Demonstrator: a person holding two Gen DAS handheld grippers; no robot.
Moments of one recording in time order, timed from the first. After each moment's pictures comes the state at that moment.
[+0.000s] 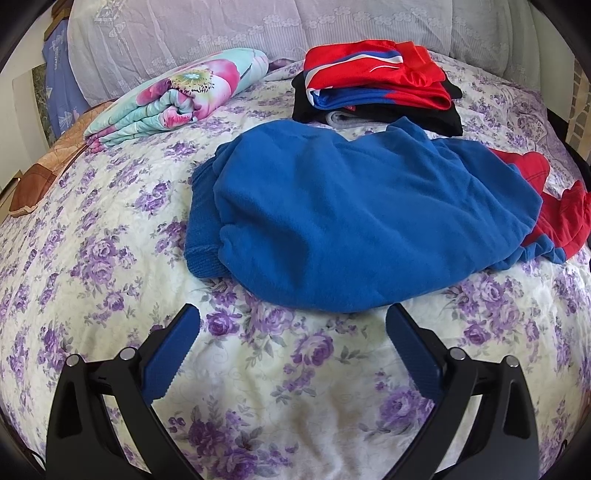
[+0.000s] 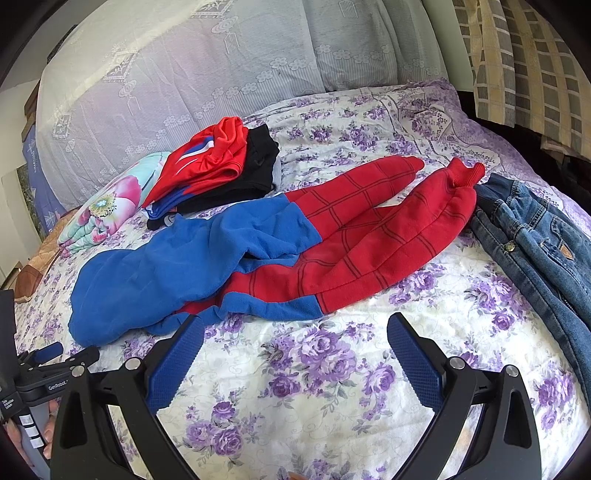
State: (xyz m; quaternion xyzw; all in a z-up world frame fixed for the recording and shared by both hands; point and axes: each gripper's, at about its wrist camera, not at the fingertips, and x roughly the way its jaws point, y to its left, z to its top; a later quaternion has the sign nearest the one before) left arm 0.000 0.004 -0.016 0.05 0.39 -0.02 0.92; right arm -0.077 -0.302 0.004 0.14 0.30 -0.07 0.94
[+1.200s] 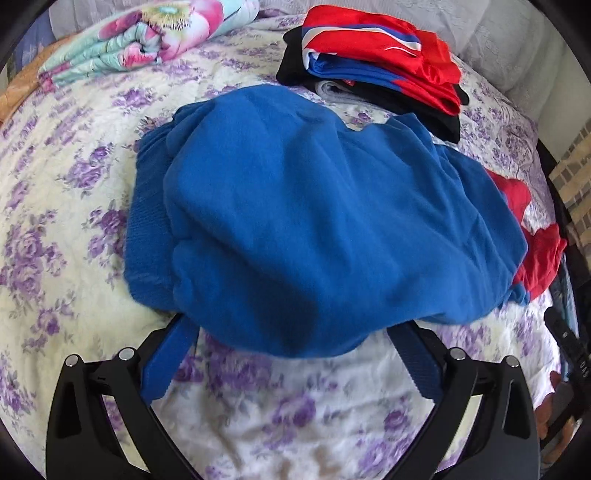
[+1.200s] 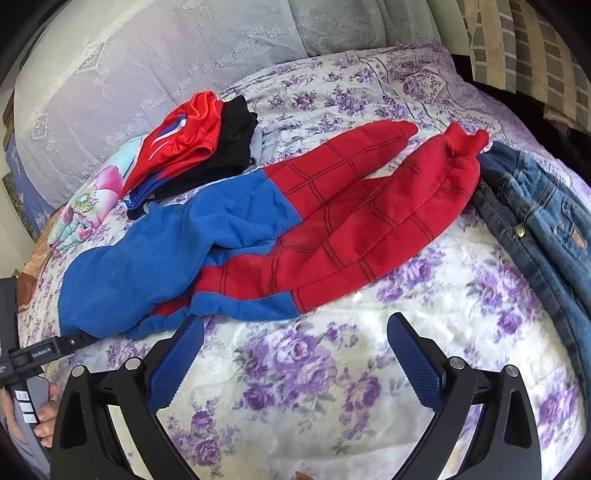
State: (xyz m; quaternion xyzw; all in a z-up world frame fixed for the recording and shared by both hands) left arm 0.068 0.020 -0.025 -0.06 0.51 -0.11 0.85; right arm -0.048 -0.323 -0.004 0.16 0.37 -0.08 0.91
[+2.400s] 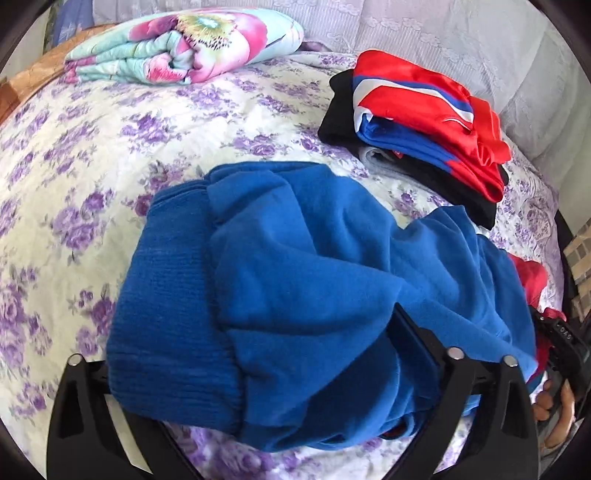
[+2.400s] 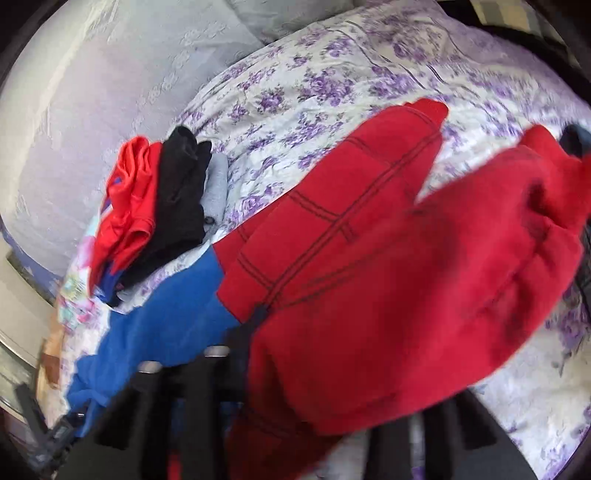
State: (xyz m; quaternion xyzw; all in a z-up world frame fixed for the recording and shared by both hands) left arm 0.118 0.038 -0.020 -0.12 0.45 -0.05 0.88; right arm 0.071 -0.411 -0.036 0.33 0.35 -0.04 0.87
